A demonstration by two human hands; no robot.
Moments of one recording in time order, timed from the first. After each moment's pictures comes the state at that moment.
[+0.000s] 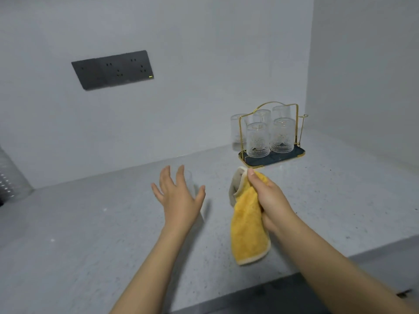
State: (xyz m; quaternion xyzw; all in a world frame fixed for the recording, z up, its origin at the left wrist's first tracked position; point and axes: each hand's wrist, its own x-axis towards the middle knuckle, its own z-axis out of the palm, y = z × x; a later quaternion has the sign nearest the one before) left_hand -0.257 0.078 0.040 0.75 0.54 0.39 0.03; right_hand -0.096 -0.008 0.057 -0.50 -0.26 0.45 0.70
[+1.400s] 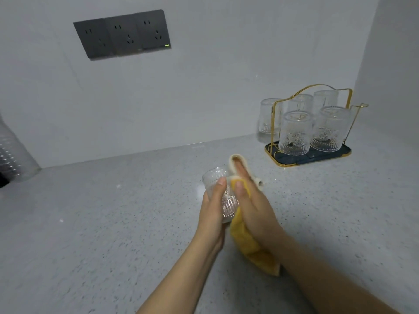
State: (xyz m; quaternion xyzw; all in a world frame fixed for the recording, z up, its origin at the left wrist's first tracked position) left_hand -0.228 0.115 -0.005 0.44 0.34 0.49 0.68; right_hand -0.135 0.074 0.010 -0.52 -0.58 0.25 0.57
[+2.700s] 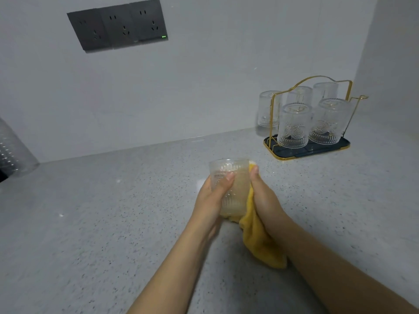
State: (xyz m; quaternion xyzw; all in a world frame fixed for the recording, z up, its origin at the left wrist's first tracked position) left_hand -0.238 0.105 0.016 0.52 0.32 0.44 0.65; right_hand -0.120 0.076 0.017 -0.56 -0.33 0.49 0.58
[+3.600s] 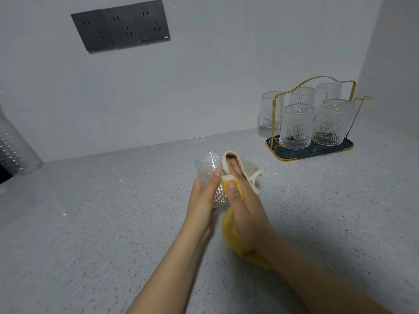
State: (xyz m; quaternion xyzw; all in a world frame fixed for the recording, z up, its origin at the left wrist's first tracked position) left_hand -0.246 0.107 0.019 0.48 0.36 0.50 0.62; right_hand -0.155 0.065 0.009 -0.47 -0.60 0.23 0.60
